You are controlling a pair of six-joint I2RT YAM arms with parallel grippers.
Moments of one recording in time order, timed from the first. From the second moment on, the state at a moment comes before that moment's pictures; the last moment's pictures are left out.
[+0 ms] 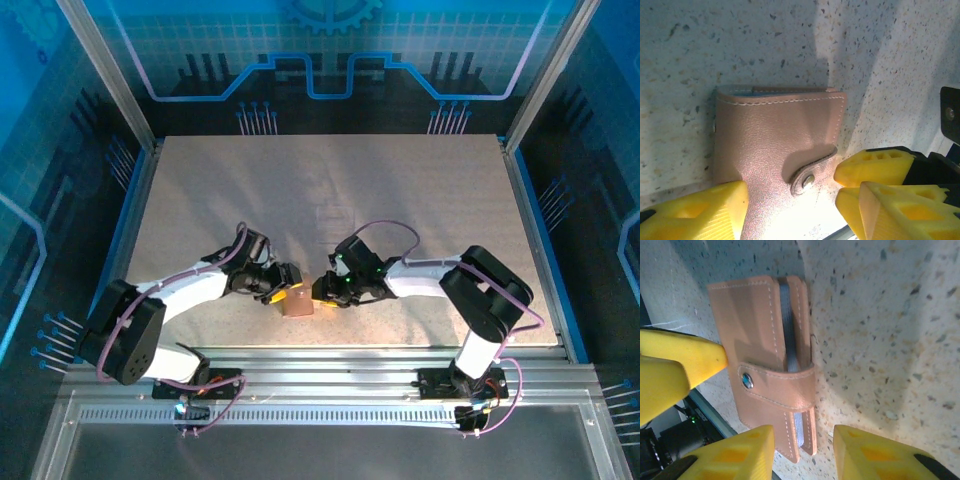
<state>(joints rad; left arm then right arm) -0.42 1.41 0.62 -0.26 0.50 -0.93 0.77 1.72 0.78 0.01 -0.50 0.97</state>
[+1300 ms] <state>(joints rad) -0.41 1.55 0.68 -0.25 0.53 -0.88 0.74 1.78 0.79 0.06 -0.55 0.99</state>
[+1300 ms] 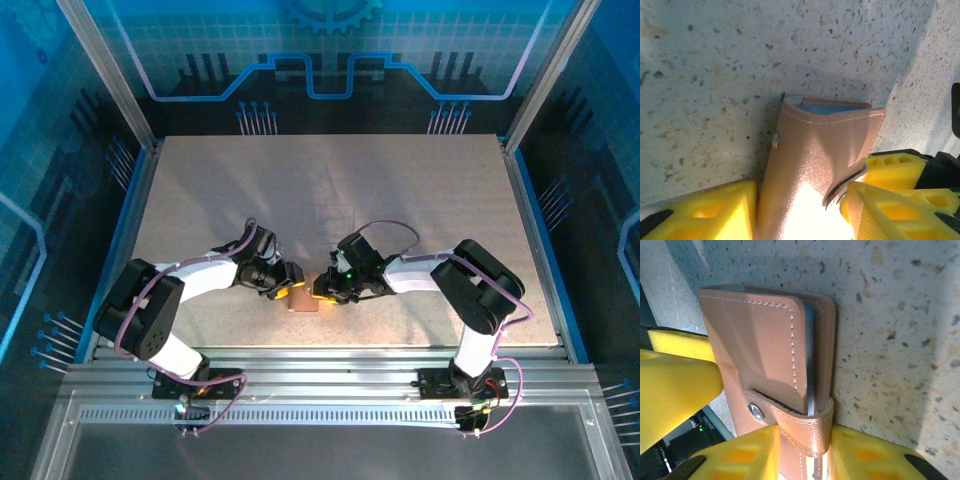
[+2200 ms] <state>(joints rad) -0.41 1.74 0.88 -0.21 0.58 -0.88 0.60 1.78 0.95 -0.20 -0.52 0.84</state>
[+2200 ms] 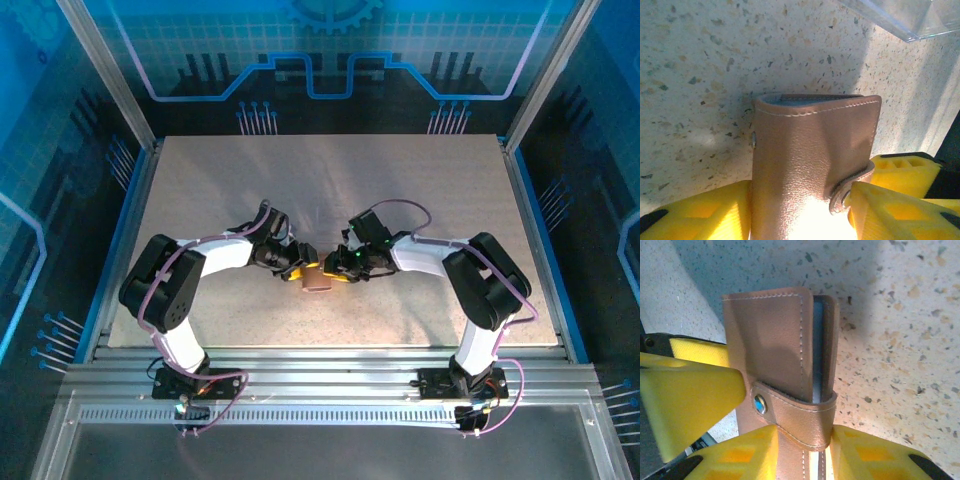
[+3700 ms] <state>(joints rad) -0.30 1.69 0.74 -0.12 0.71 -0.95 0.81 2.02 1.55 -0.89 -0.10 0.68</state>
